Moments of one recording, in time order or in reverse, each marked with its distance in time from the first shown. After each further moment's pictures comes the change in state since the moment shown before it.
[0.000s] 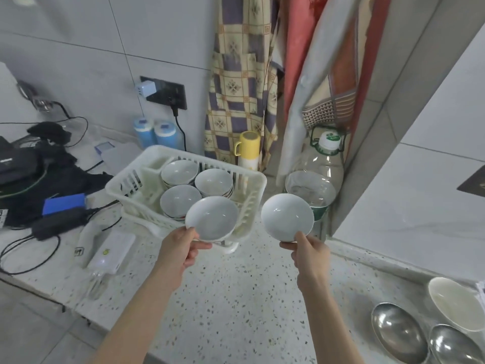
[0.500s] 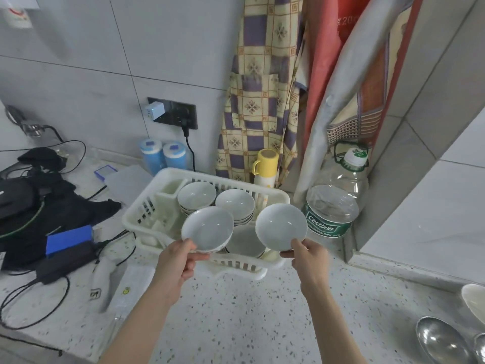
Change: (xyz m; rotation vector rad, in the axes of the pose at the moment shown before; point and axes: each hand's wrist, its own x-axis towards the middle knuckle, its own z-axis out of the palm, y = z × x) left_hand 0.066 0.033 -0.080 -0.050 -0.094 0.014; right_hand -0.007 -0.004 0.094 -0.126 0.002 -0.100
